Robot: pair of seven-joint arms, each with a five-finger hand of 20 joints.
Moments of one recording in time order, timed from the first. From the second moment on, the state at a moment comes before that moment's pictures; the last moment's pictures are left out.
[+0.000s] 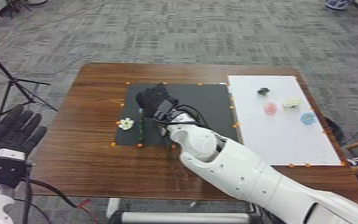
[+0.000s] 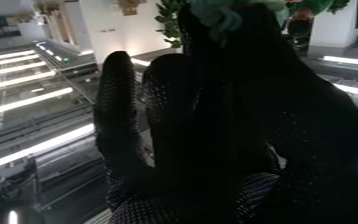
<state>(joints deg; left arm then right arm) 142.0 -48.9 -111.4 -129.5 -2.3 21.7 25.8 -54.4 -75.5 25.7 -75.5 -139.9 16.9 11.7</state>
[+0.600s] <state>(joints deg) 141.5 -48.3 -111.1 -129.3 -2.5 21.7 26.1 -54.7 -75.4 25.8 -77.2 -137.7 14.4 12.8</state>
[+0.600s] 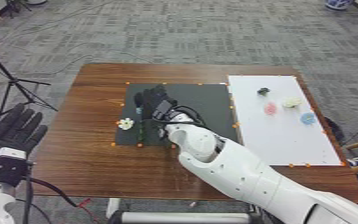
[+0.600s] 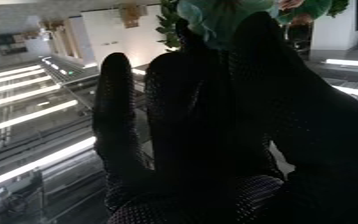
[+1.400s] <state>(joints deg) 142.0 -48.3 -111.7 -129.4 -2.6 21.7 26.2 -55.8 -75.5 27.0 -79.1 -136.6 11.8 12.7</state>
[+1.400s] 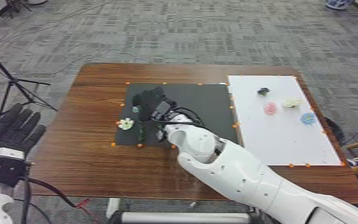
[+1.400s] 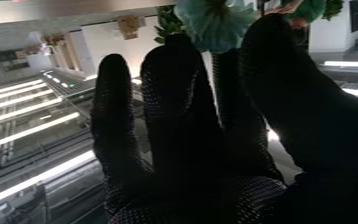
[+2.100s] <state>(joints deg) 142.4 -48.5 -112.5 -129.4 -2.6 21.8 26.0 -56.3 -75.3 26.9 -79.4 -135.6 14.1 13.7</state>
